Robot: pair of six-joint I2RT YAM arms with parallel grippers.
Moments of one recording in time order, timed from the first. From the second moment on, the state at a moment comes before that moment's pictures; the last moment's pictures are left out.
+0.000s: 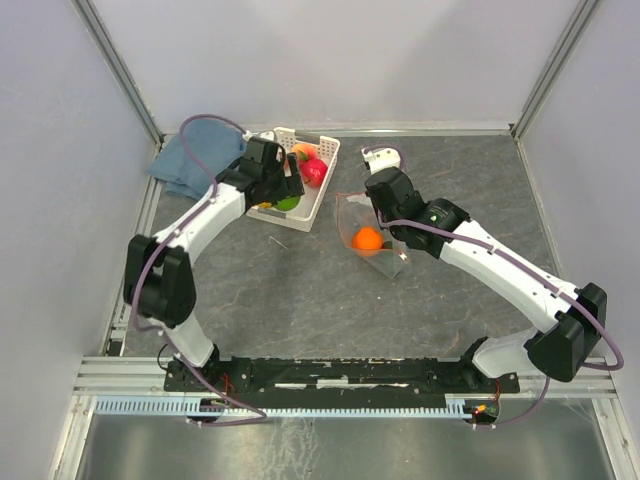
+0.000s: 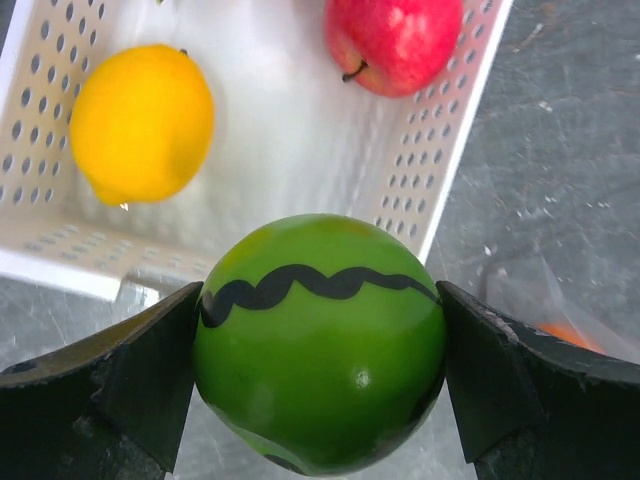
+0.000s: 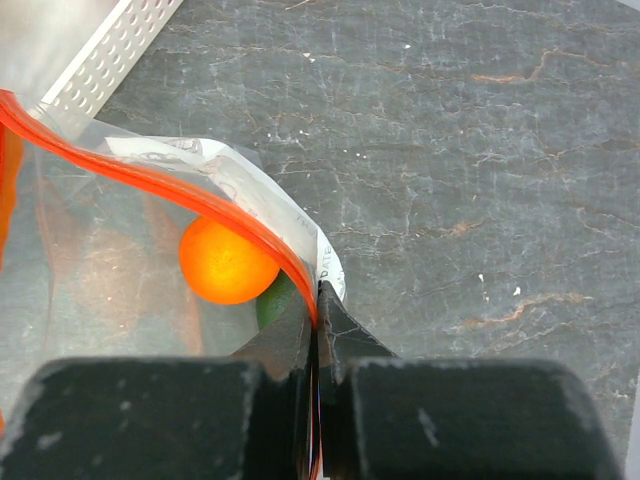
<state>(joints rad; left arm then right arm) -0.39 1.76 1.43 -0.46 -0.11 -0.47 0.77 1.39 1.34 -0.67 0.57 0.18</state>
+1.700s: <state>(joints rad) -0.76 1.14 0.79 0.40 0.18 -0.67 0.77 1.38 1.32 -0.61 0.37 0.28</state>
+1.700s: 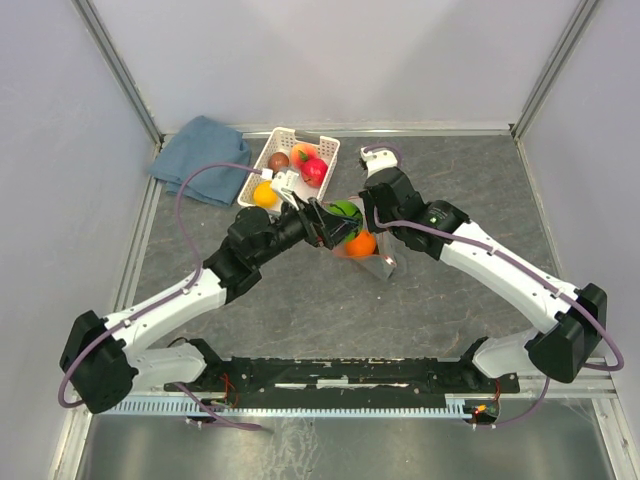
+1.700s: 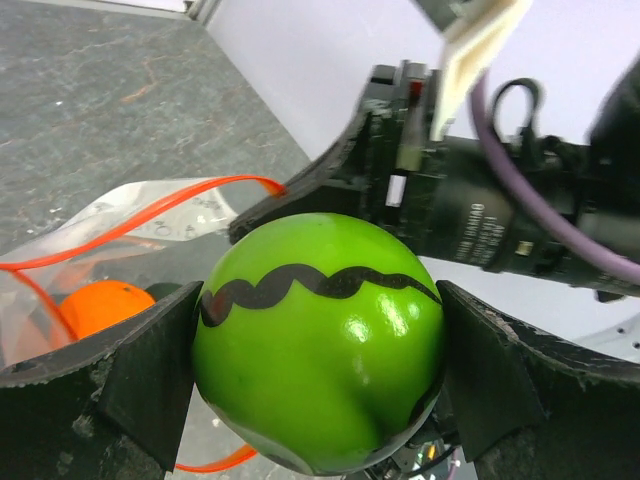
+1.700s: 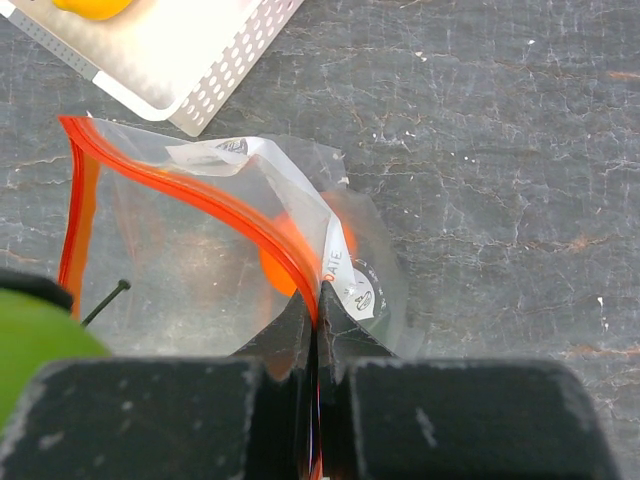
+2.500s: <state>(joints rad) -0.77 1.30 0.83 0.26 -0.02 -0.65 0.77 1.37 1.31 -0.60 0.34 0.28</state>
